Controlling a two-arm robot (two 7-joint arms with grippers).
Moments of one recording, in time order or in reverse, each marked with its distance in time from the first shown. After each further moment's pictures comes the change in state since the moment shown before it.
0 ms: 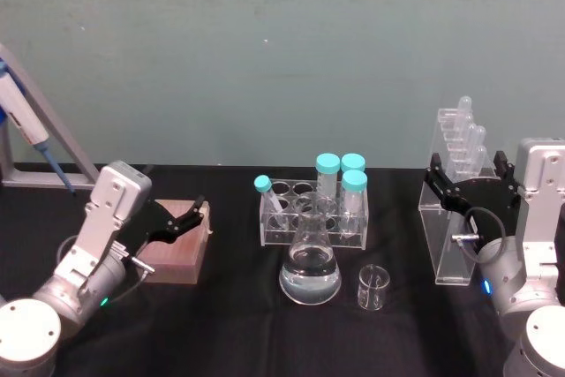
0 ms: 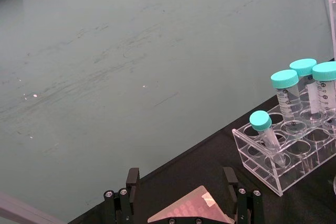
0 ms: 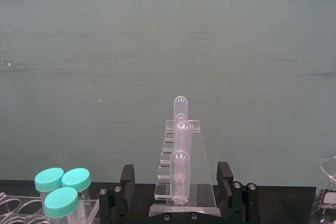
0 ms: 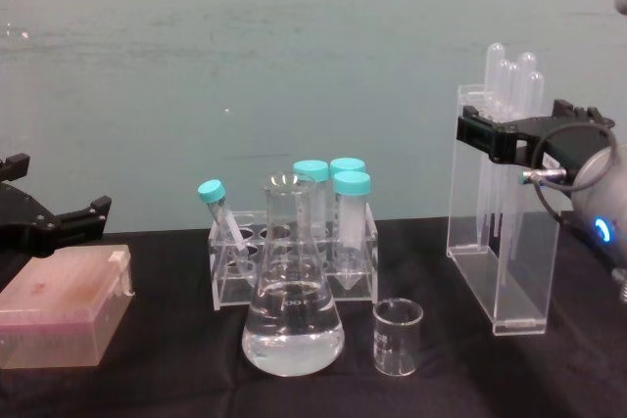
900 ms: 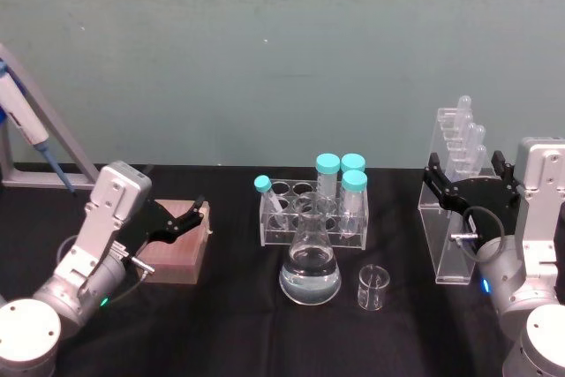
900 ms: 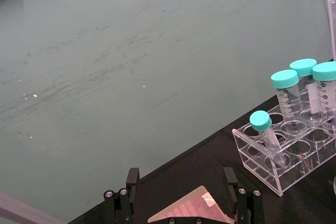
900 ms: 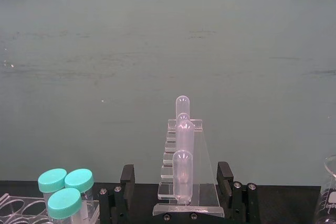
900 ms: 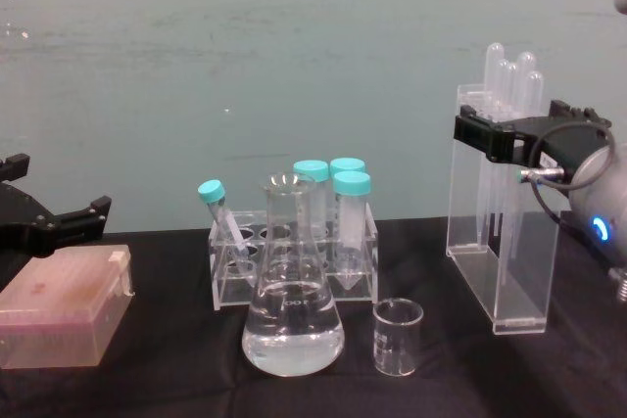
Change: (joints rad) left arm 0.000 0.000 0.000 0.000 0.000 0.000 0.000; right arm 0.003 -0.004 0.004 0.003 0.009 0.003 0.011
